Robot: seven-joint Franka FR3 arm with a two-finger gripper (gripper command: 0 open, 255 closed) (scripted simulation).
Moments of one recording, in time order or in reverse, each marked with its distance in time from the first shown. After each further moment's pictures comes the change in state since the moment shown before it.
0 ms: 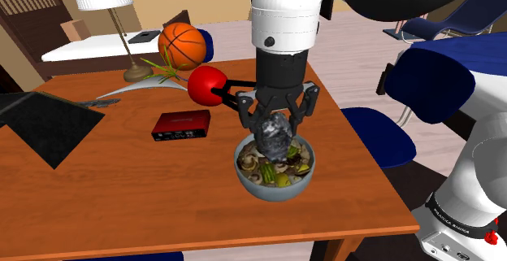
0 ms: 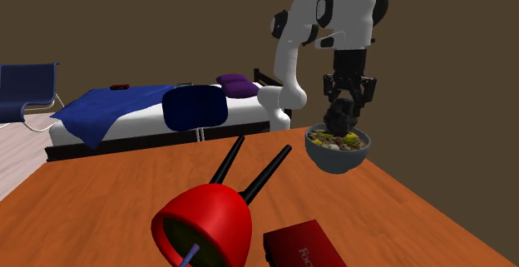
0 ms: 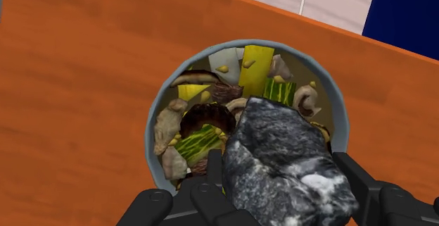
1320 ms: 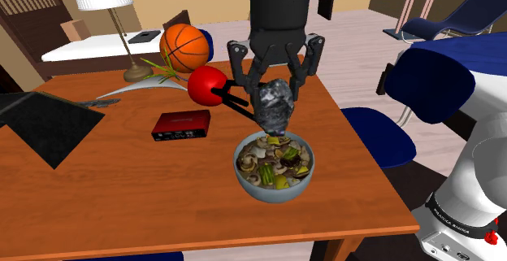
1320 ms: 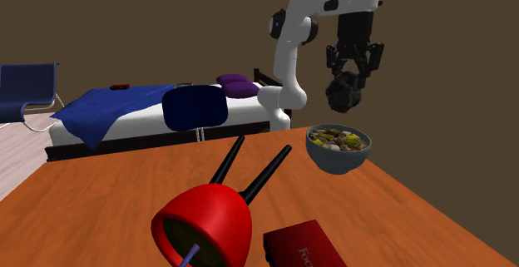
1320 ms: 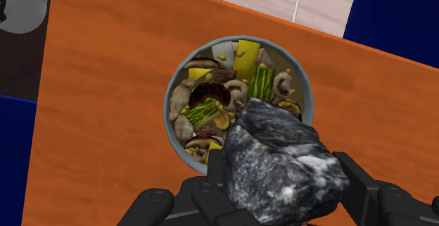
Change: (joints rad) arm -0.013 0.069 -0.001 0.267 -0.036 -0.214 0.034
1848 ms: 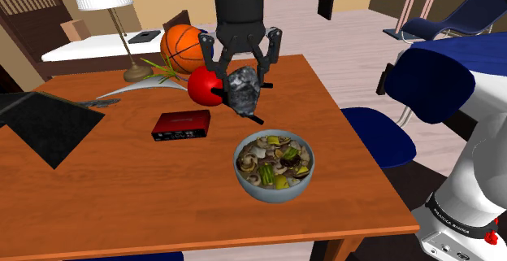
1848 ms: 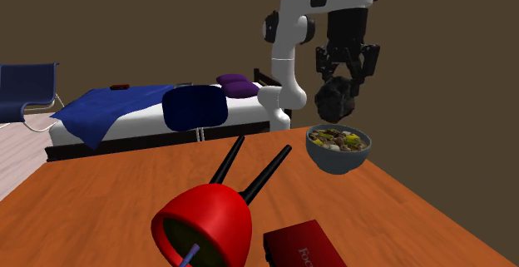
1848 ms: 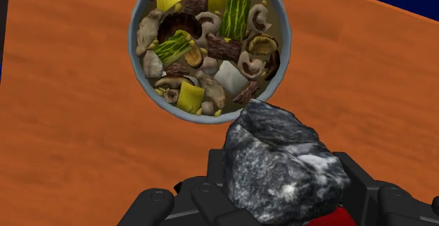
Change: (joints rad) arm -0.022 0.229 0.003 0.216 -0.111 -0.017 -0.017
